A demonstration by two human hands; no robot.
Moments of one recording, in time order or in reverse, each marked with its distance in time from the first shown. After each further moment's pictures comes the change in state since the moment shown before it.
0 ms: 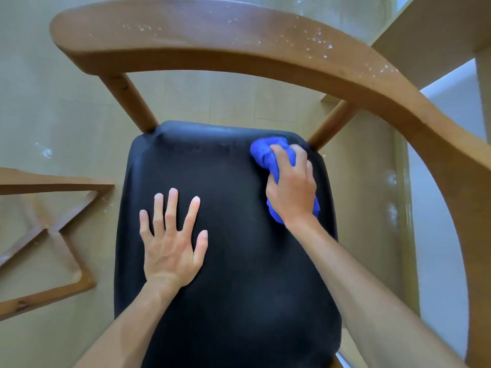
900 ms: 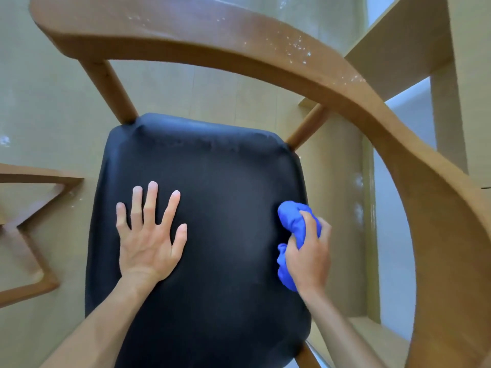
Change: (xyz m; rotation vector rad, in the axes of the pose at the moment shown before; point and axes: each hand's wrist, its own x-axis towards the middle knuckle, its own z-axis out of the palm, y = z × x) left_hand -0.001 -0.001 0.001 -0.043 0.018 -0.013; right_hand -0.118 0.069 -0.033 0.206 -0.106 0.449
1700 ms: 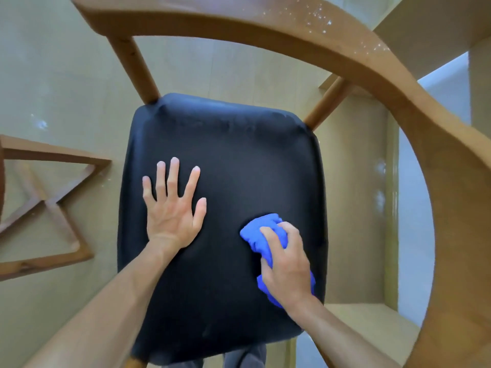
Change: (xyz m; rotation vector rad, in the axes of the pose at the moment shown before) left_hand 0.000 0.003 -0.008 0.007 -0.064 -0.008; right_hand -0.082 -0.018 0.013 -0.162 -0.107 -0.478
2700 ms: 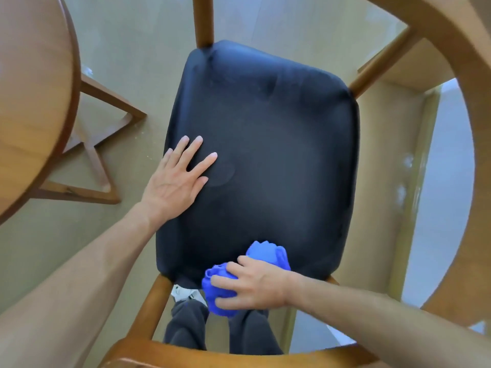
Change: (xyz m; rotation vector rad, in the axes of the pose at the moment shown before) left_hand -0.077 -0.064 -0.038 -0.144 -0.174 0.192; right_hand -0.086 -0.036 0.030 -0.198 -0.547 -1.414
